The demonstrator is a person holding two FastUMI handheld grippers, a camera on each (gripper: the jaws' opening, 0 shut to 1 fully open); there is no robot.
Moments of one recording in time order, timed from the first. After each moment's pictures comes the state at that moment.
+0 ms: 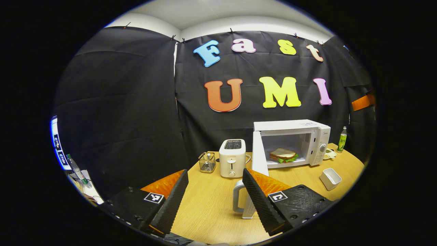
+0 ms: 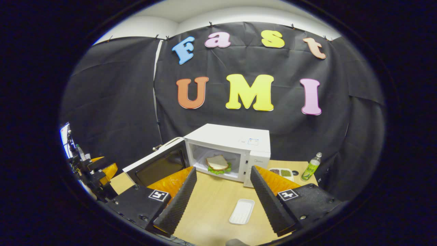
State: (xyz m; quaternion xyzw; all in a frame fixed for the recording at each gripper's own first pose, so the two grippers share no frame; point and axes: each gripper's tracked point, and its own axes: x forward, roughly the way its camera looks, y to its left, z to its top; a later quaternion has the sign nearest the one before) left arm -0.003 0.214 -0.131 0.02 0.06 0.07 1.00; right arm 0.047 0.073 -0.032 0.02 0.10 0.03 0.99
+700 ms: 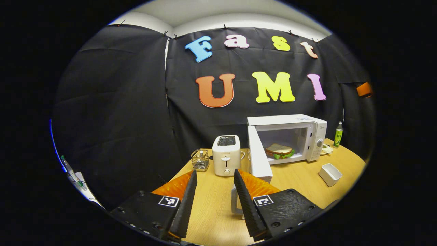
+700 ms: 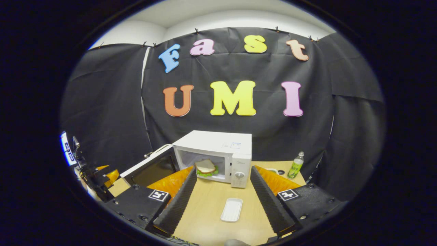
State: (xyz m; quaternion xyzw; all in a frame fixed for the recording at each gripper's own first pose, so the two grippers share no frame) left arm 0.020 0.207 -0.152 0.02 0.08 0.03 1.00; right arm 0.020 0.047 -0.018 0.05 0.09 -0.01 0.99
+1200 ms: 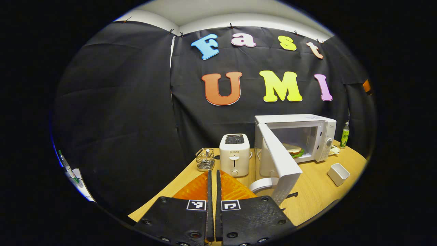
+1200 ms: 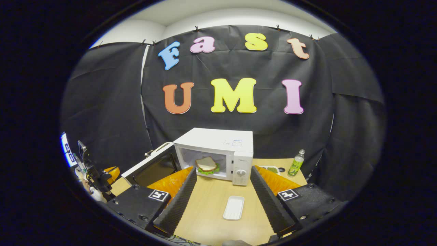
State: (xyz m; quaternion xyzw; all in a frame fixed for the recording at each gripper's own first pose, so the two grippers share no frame) left arm 0.047 0.235 -0.174 0.01 0.07 0.05 1.00; right arm 0.021 0.054 -0.017 0.05 0.10 -0.01 0.99
